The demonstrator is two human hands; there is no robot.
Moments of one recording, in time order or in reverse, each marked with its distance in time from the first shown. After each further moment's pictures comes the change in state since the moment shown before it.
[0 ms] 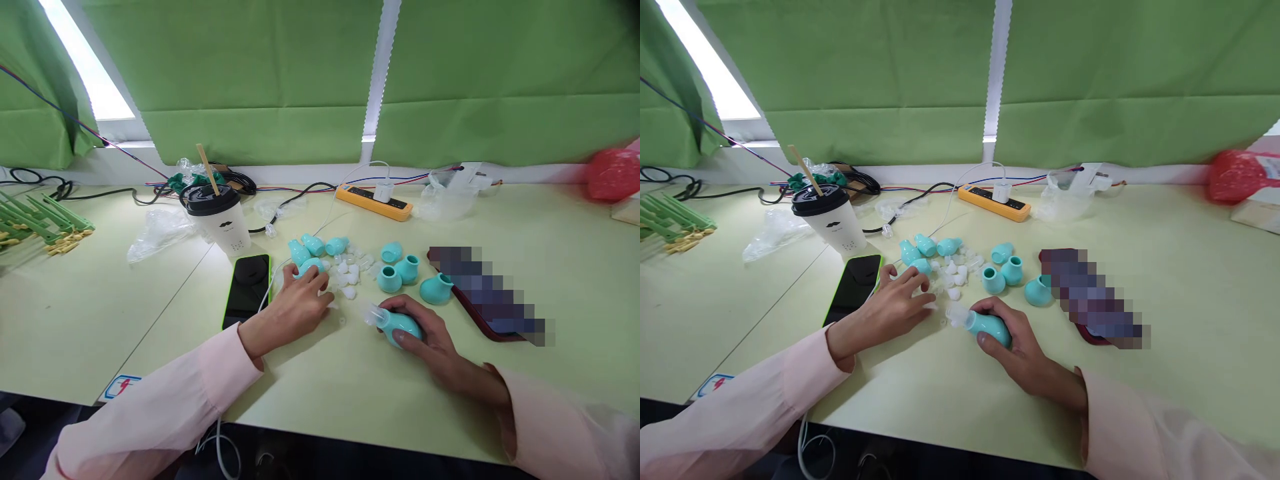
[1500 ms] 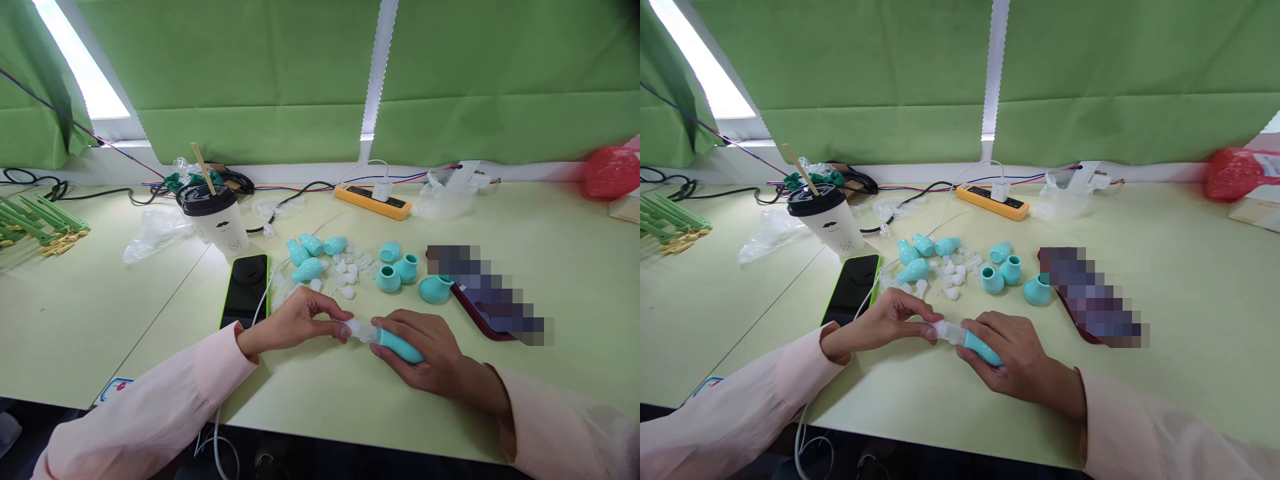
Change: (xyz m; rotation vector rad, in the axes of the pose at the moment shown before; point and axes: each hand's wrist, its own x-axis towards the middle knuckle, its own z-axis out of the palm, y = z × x) left_hand 0.001 0.009 -0.007 -1.373 -0.259 -0.383; right_hand 0.001 0.001 0.005 -0.677 0.144 -0.567
